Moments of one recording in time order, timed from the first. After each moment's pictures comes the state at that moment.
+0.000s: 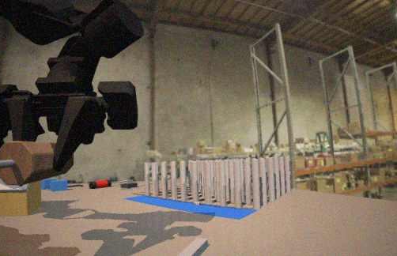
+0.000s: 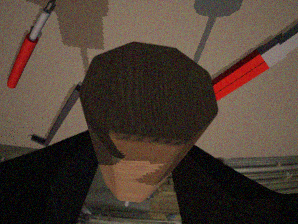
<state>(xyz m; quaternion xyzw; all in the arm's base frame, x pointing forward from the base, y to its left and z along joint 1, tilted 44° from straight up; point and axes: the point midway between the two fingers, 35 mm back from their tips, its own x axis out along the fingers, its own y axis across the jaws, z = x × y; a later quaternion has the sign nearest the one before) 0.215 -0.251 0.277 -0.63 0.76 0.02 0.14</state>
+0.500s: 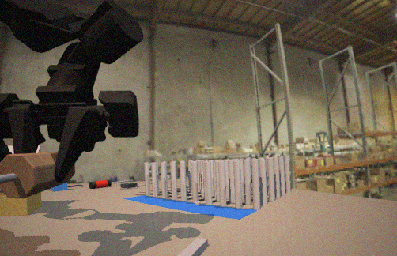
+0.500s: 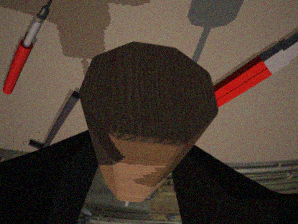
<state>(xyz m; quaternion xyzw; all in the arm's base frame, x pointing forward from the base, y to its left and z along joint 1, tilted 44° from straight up) 0.216 -0.259 0.269 -0.63 0.76 0.02 0.15</state>
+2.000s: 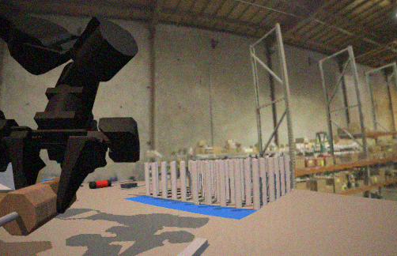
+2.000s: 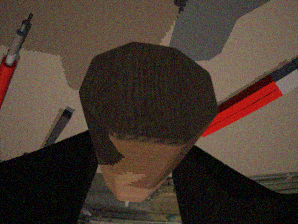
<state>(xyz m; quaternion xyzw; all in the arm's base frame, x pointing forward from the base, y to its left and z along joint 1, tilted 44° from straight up) 0.216 -0.280 0.248 -0.63 0.76 0.02 0.15</state>
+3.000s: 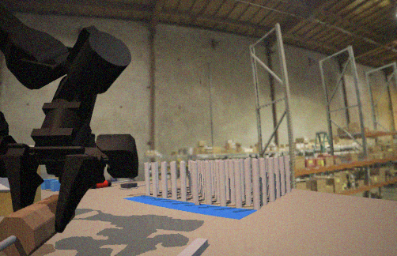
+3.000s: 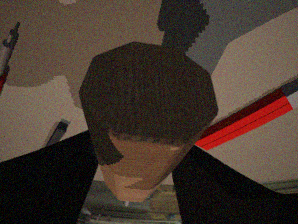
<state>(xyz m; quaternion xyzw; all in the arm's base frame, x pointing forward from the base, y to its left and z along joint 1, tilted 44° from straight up) 0.213 -0.294 0.235 -0.63 0.76 0.02 0.14</state>
